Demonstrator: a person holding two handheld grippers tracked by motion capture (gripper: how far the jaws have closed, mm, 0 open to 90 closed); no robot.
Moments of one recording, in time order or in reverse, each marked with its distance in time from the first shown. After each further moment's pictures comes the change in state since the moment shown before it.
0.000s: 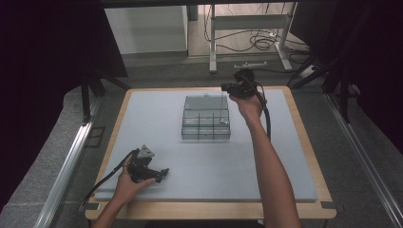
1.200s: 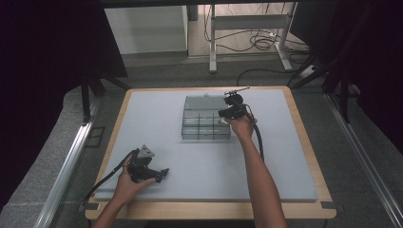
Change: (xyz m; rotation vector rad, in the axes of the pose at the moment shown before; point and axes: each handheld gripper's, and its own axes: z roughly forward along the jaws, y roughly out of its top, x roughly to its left) left arm 0.000 0.000 0.000 0.003 -0.001 -0.001; right arm -0.018 -0.078 0.075 0.256 -0.041 0.055
